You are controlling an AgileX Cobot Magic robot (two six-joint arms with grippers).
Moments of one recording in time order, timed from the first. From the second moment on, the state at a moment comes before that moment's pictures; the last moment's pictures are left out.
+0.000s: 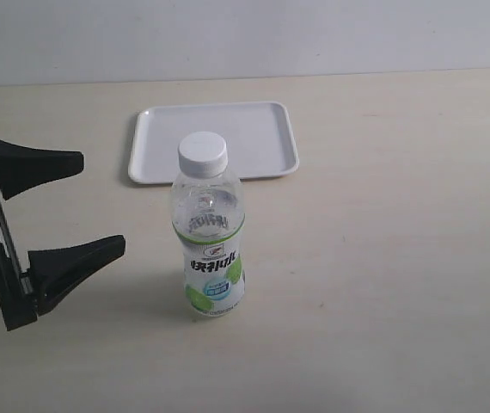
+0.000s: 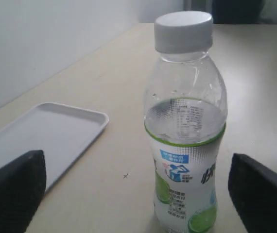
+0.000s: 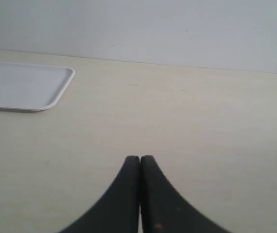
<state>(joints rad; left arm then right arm) -0.04 1.43 -0.27 1.16 -1.12 -0.33 -0.02 0.01 -0.01 -0.05 0.35 -0.01</state>
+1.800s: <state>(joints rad) -0.27 2.03 -0.54 1.09 -1.20 -0.15 -0.02 0.01 -0.01 -0.05 0.35 -0.01</state>
